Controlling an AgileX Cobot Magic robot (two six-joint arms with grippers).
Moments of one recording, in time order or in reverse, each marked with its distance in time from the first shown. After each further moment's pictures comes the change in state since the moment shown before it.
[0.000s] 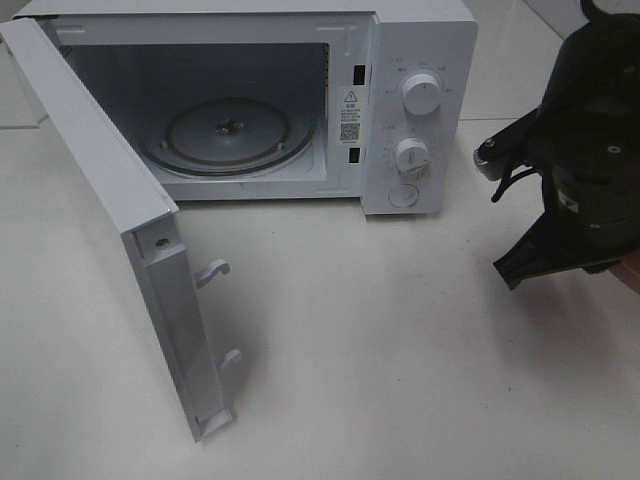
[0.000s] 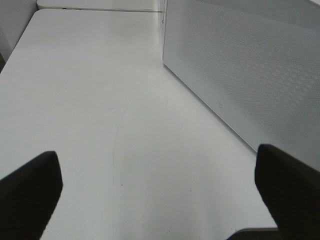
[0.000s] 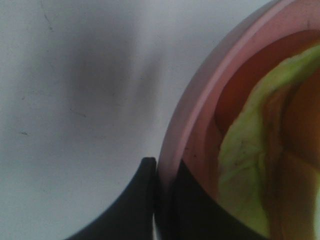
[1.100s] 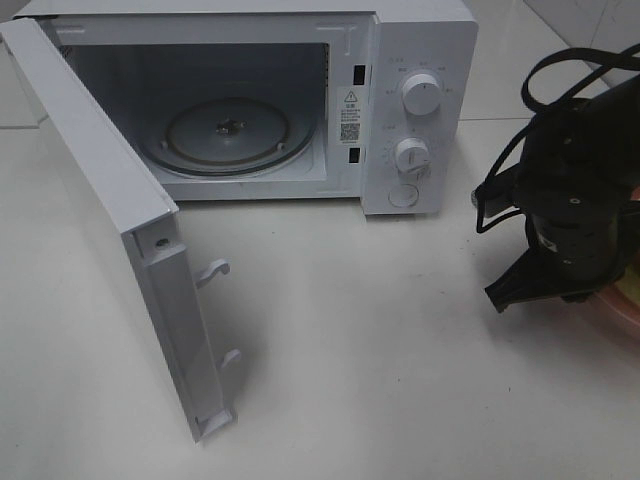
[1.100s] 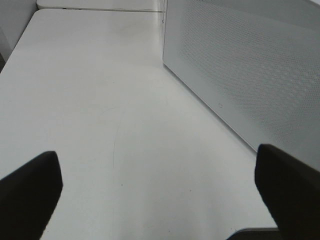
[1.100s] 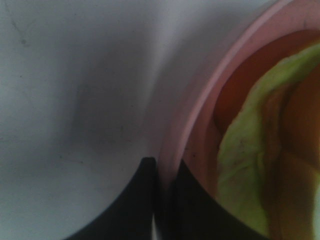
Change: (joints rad) left arm 0.000 0.000 0.000 0.000 0.000 0.000; right arm -0.124 0.197 0.027 -0.089 -0.200 0.110
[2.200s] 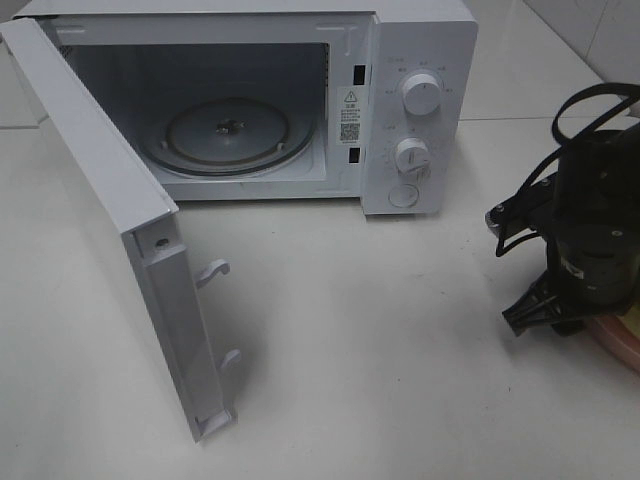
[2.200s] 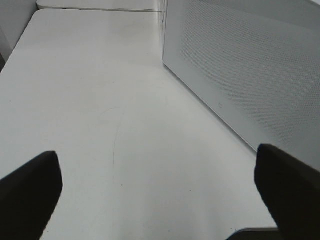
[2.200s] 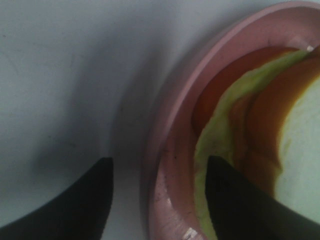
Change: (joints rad) left arm 0.000 0.000 0.000 0.000 0.000 0.000; right arm -0.039 -0.031 0.112 -0.066 -0.119 0.011
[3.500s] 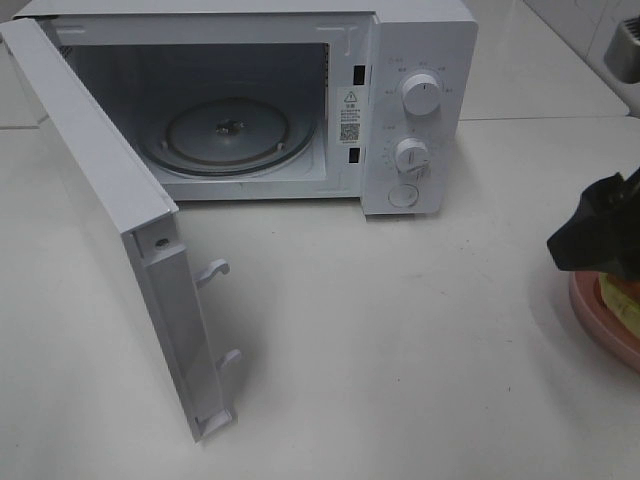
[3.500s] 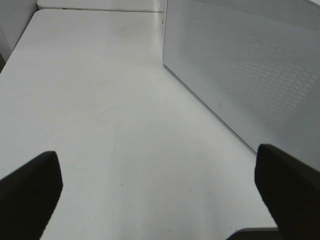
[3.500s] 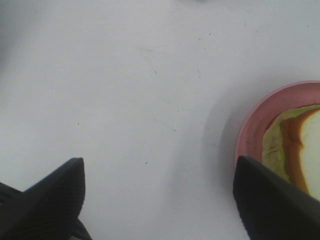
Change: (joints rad) left arm 0.000 0.000 0.000 0.000 0.000 0.000; right arm 0.000 -0.799 0.001 0.811 0.118 -0.794
